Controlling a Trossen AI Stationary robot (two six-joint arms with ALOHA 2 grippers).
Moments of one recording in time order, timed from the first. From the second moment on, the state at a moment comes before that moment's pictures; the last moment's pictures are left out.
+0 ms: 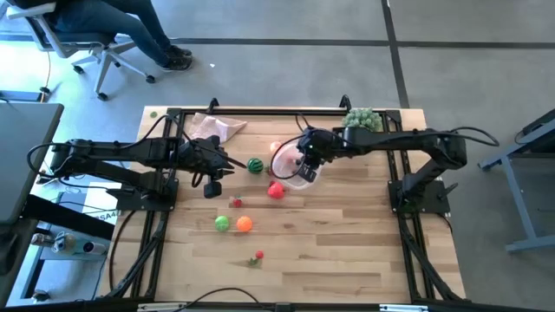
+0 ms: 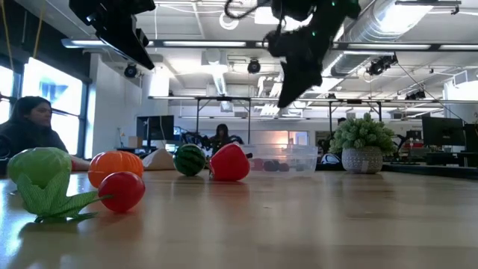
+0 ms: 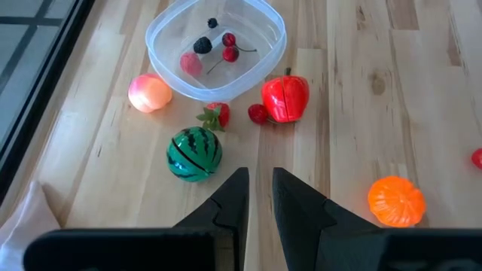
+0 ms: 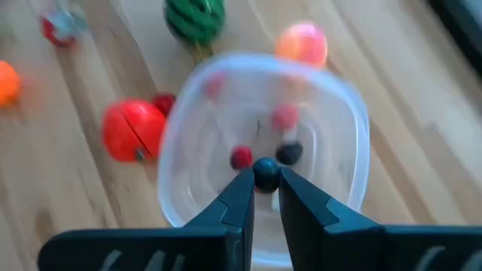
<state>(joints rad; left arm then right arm) 0.17 0.99 0.85 -0.67 -0.11 0.02 -0.19 1.59 1.22 -0.66 0.09 0.22</state>
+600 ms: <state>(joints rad) 0.17 0.99 0.85 -0.67 -0.11 0.02 -0.30 1.59 0.90 -0.32 -0.06 0.25</state>
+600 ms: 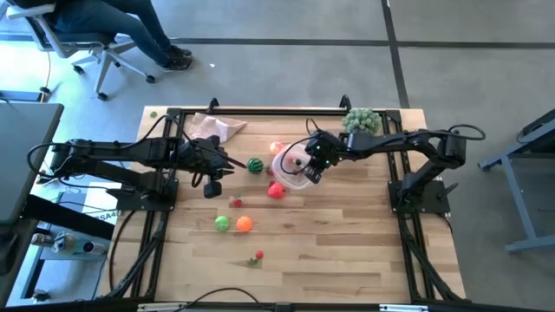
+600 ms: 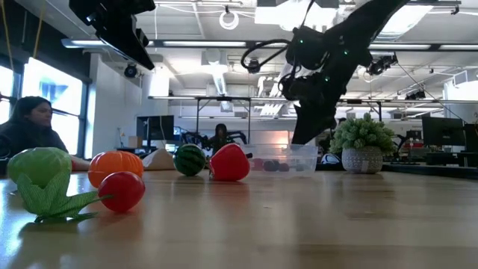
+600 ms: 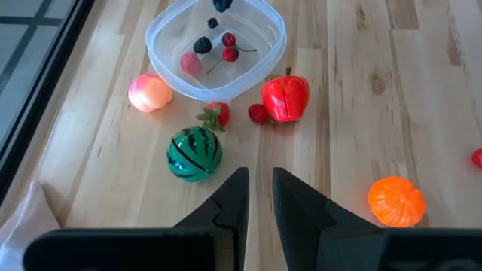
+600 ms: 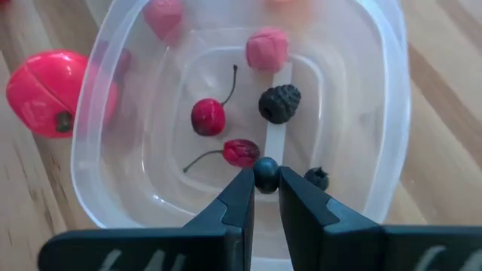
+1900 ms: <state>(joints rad) 0.17 0.99 0.85 -0.67 -0.11 0.02 -0.30 1.60 0.88 -0.29 -0.07 0.21</state>
